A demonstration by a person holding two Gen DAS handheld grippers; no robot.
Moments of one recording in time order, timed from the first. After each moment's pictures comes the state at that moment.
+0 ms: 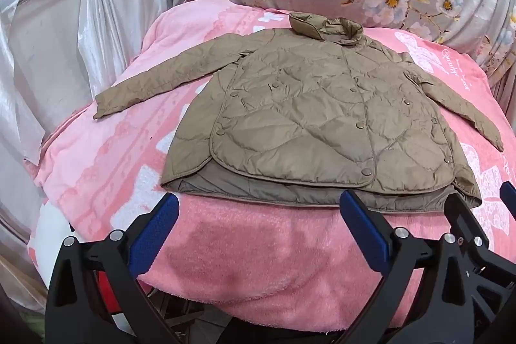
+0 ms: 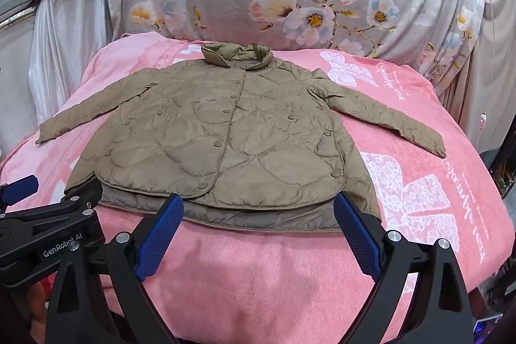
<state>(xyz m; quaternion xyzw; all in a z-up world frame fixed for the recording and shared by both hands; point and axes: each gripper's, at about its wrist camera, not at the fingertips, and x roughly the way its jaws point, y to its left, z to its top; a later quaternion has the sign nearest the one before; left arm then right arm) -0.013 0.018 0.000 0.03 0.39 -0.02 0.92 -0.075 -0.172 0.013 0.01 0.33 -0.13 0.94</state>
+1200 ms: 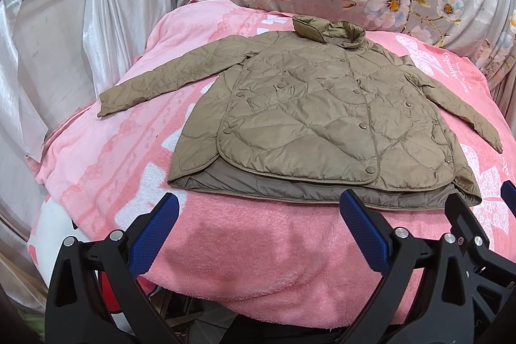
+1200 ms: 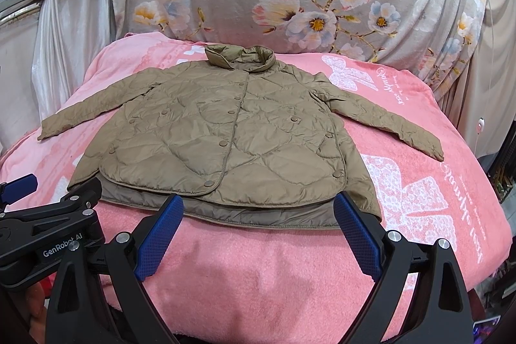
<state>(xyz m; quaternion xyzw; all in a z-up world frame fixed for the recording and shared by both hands) -0.020 0.022 0.004 0.03 0.39 -0.02 0.92 -0.083 -0.160 0.021 0.01 0.33 -0.12 0.94</state>
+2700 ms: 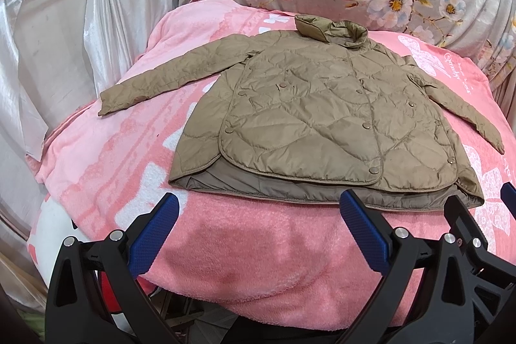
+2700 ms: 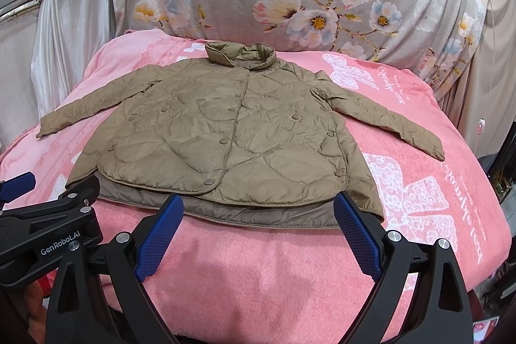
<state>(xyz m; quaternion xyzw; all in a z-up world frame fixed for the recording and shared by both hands) -0.016 0.030 0.002 0.03 0.40 -0.02 0.92 -0.080 -0.158 0.019 0.00 0.33 -0.13 0.94</state>
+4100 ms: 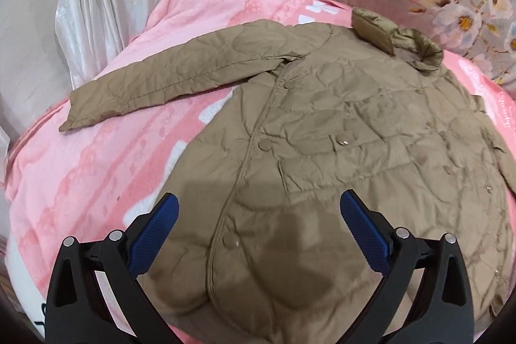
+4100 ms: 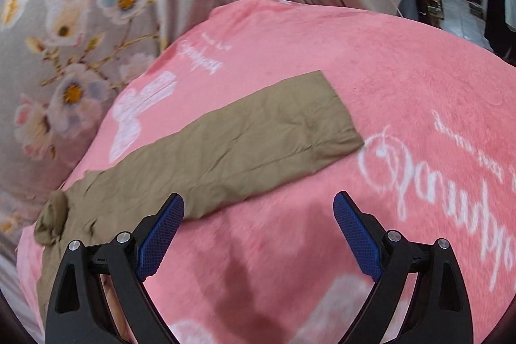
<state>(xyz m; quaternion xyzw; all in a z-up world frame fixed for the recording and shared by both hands) 0.180 0.046 -0.055 -0.02 0.43 0.05 0.90 0.031 -0.630 -0.090 0.37 0.26 -0.36 0.82</state>
